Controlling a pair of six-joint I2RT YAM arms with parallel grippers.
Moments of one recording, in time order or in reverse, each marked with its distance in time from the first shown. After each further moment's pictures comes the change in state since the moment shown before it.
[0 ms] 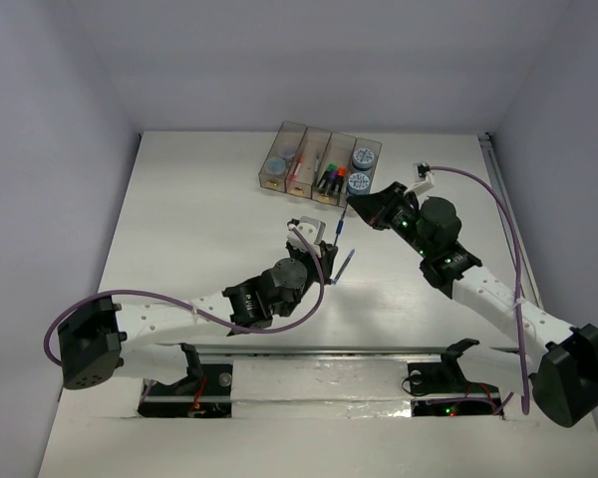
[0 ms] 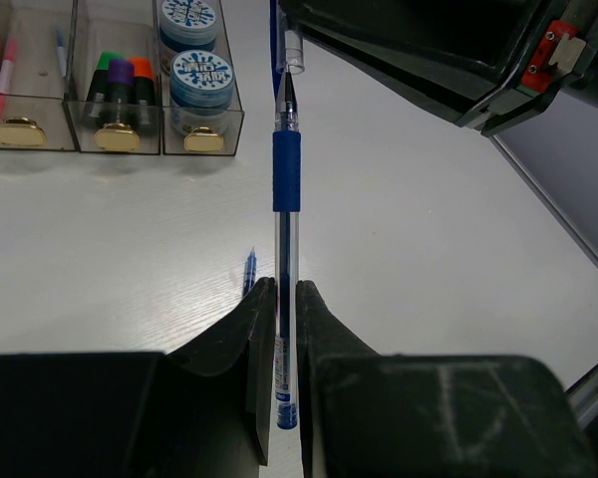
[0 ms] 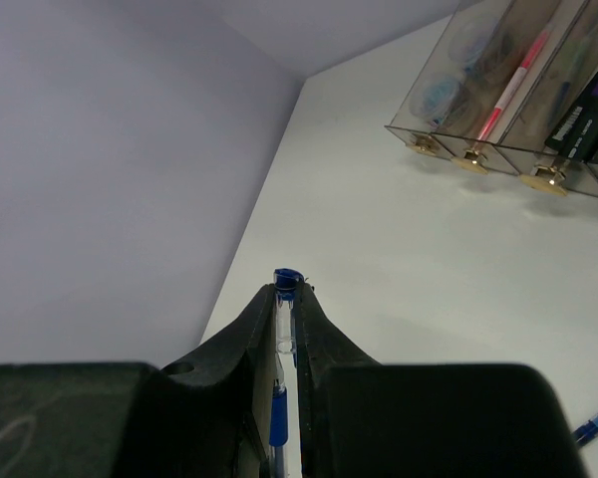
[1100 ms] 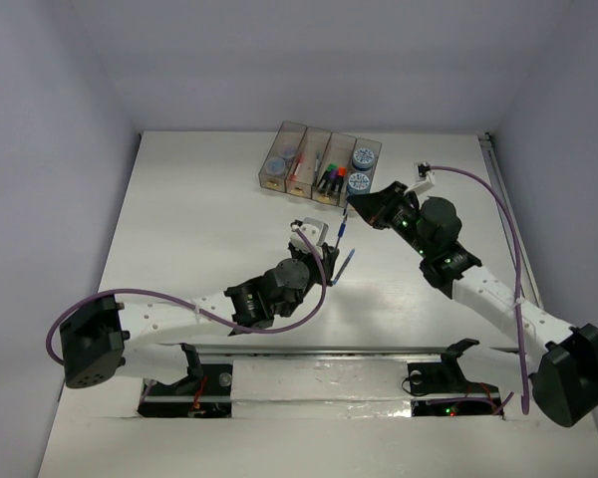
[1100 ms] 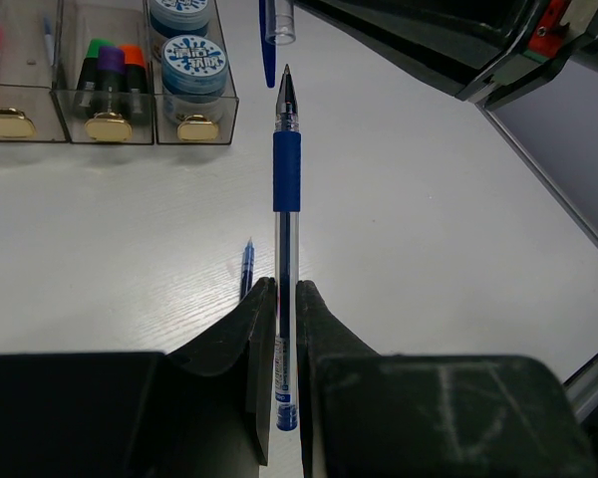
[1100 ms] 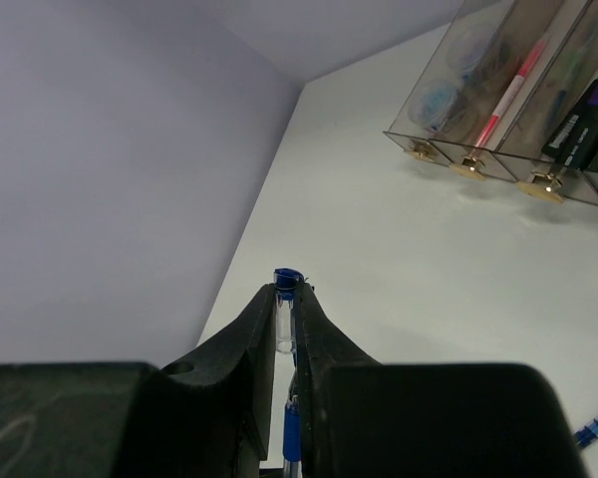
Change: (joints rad) left arm 0.000 0.013 0.000 -0.008 0.021 0.000; right arm 0.000 0.005 0.000 0.010 0.011 -0.009
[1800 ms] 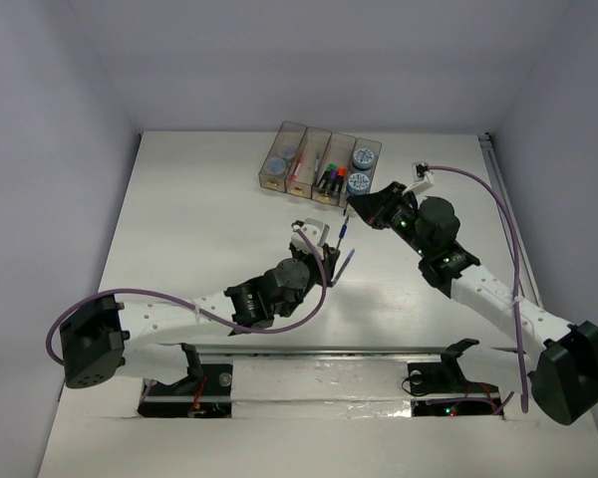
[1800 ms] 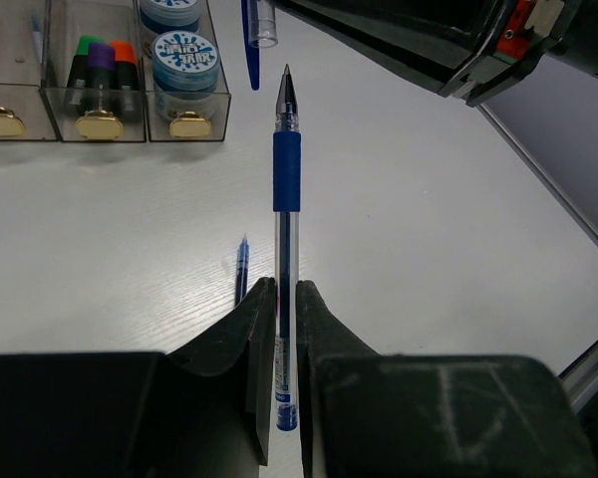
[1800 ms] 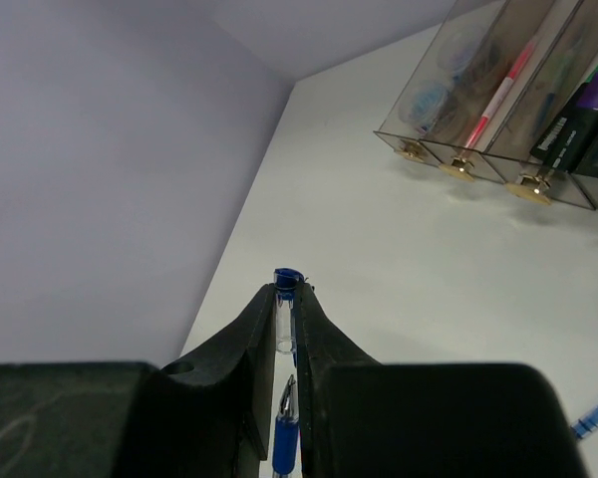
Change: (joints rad) left arm 0.001 0.000 0.000 -0.006 0.018 0.001; right arm 0.002 0.006 -0.001 0.002 0.019 -0.025
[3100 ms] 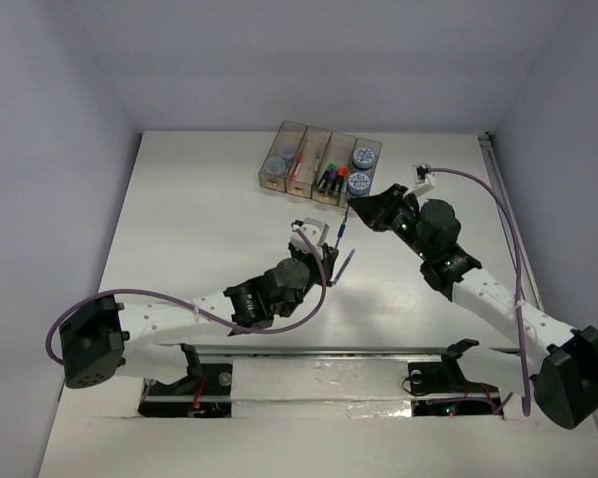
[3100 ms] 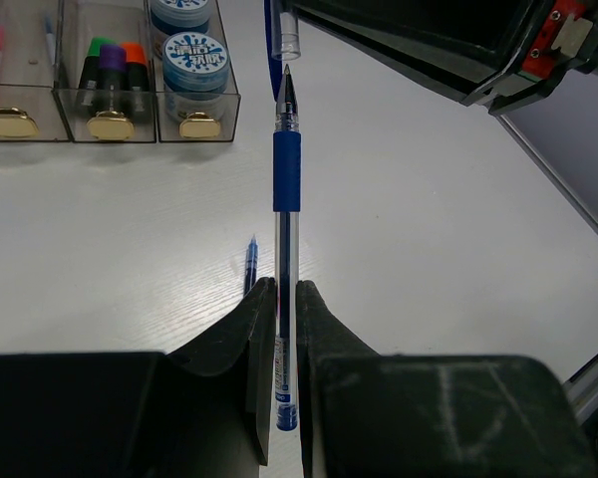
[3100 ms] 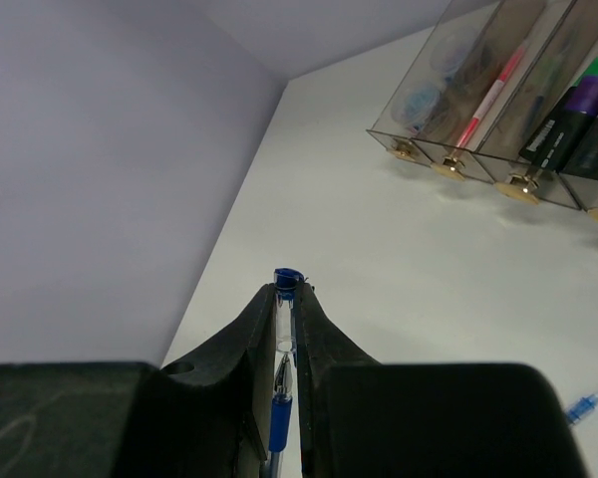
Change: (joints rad) left arm 0.002 -0.002 0.000 -0.008 -0.011 0.009; right arm 0.011 -0.025 -0.013 -0.017 0.023 -0.036
